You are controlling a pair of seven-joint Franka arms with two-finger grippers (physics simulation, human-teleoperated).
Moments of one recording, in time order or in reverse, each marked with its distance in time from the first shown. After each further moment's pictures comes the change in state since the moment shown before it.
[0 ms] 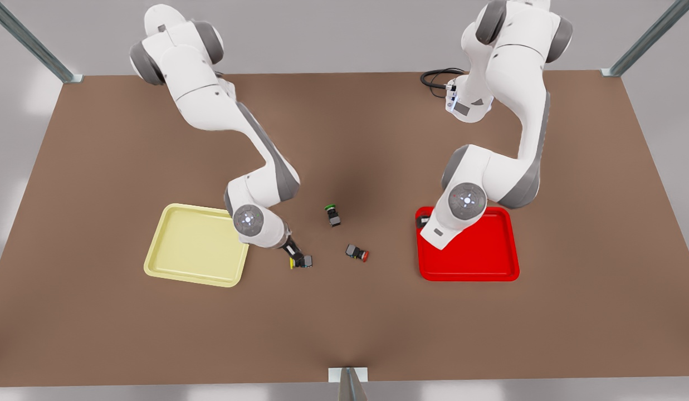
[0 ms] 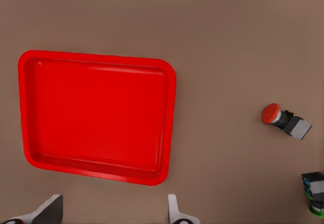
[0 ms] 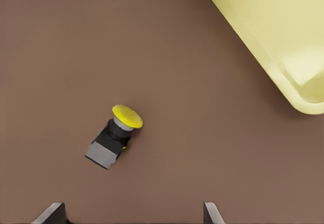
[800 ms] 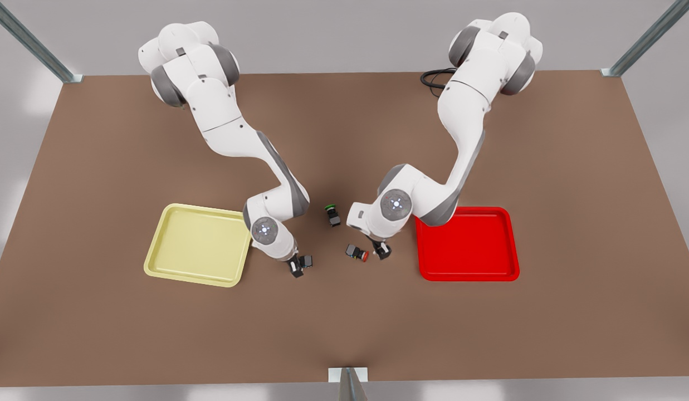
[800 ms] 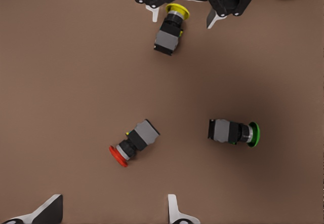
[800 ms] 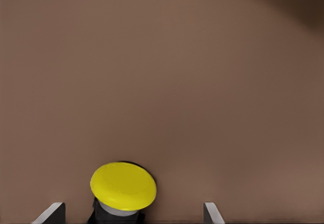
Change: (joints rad) left arm -0.129 0.257 -0.098 0.132 -0.088 0.351 1.023; right arm 0.058 0.165 -0.027 -0.011 0.015 0.245 0.299
